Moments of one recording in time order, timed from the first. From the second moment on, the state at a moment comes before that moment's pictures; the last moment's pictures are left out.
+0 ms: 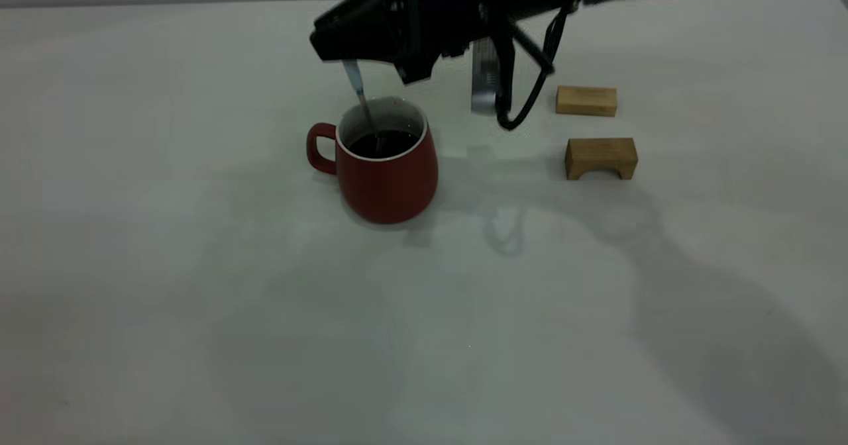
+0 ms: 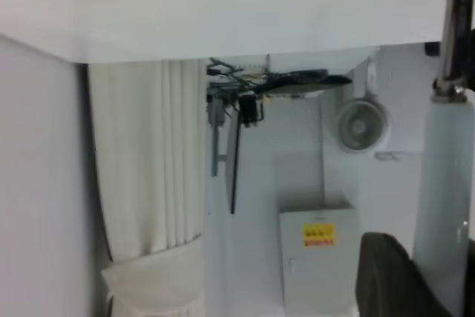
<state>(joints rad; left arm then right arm) -0.03 -0.02 -0.49 0.08 1.13 -0.08 0.41 2.47 -1.52 1.76 0.95 0.66</state>
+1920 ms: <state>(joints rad) -0.03 -0.02 -0.49 0.08 1.13 -0.08 0.34 2.51 -1.59 1.64 1.00 0.56</state>
